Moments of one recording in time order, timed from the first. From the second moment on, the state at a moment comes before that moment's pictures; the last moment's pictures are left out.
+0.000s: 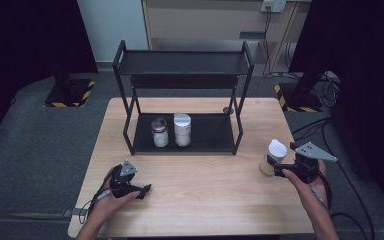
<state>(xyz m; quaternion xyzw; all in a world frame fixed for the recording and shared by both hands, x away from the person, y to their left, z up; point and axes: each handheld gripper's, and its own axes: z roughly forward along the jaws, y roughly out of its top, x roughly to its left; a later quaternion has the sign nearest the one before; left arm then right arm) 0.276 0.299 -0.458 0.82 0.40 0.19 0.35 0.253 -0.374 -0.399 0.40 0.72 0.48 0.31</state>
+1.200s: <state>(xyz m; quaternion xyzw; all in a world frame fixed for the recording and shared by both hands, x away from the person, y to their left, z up) 0.276 0.299 -0.458 0.82 0.40 0.19 0.35 0.274 -0.375 -0.426 0.43 0.73 0.45 0.28</state>
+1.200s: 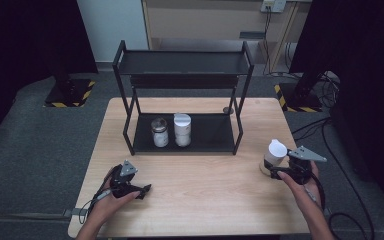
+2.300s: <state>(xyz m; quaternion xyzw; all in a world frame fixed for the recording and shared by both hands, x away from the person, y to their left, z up) 0.276 0.299 -0.458 0.82 0.40 0.19 0.35 0.284 -0.375 -0.441 0.45 0.73 0.44 0.27</state>
